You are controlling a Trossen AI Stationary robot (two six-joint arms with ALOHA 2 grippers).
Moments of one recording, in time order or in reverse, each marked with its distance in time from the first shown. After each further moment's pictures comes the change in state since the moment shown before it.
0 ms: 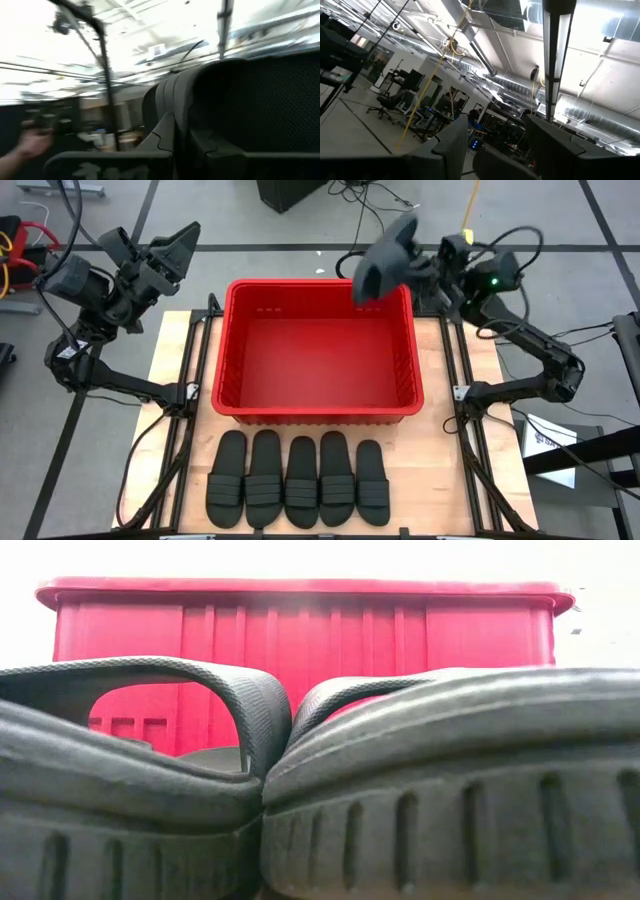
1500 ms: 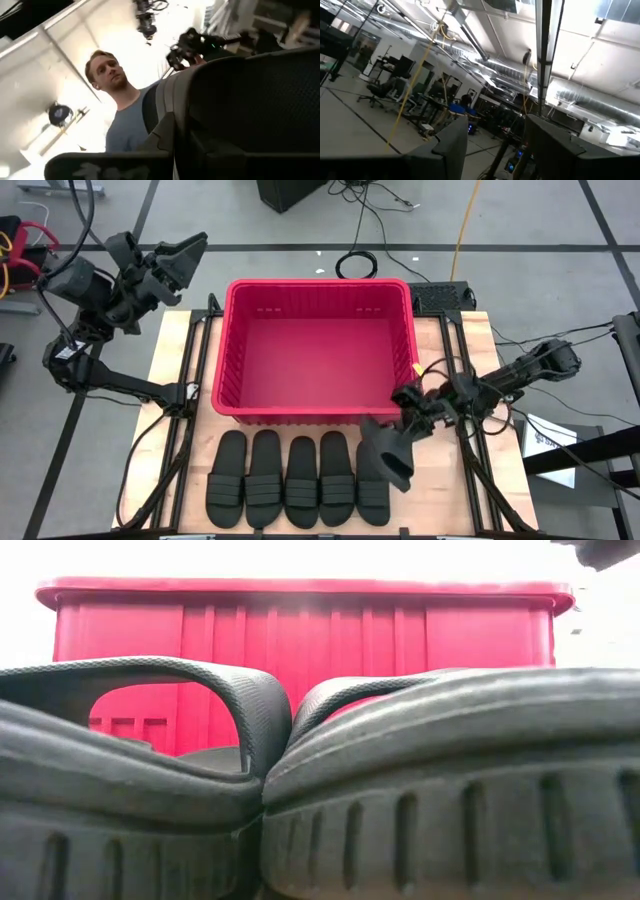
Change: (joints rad) left arm 0.000 -0.015 0.000 -0.079 0.067 -0.023; right arm 0.928 -0.002 -0.774 0.697 0.342 0.785
